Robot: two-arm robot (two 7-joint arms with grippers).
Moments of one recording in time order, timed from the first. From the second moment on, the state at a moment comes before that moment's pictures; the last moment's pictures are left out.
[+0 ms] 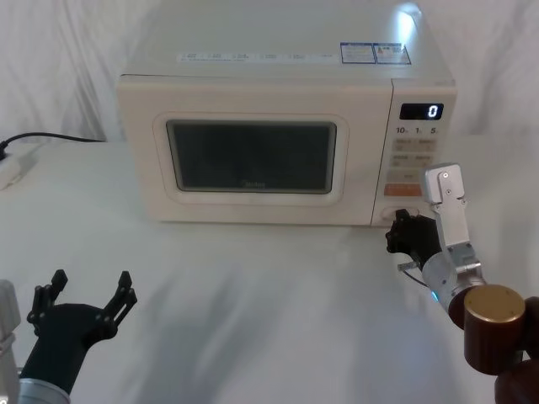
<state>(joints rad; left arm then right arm) 0.27 0.24 0.04 -1.85 -0.25 -0.02 -0.02 0.39 0.01 -0.13 -1.11 -0.09 0.08 0.05</state>
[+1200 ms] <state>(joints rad) 0.27 0.24 0.04 -1.85 -0.25 -0.02 -0.02 0.43 0.00 -0.12 -1.05 -0.11 0.08 0.04</state>
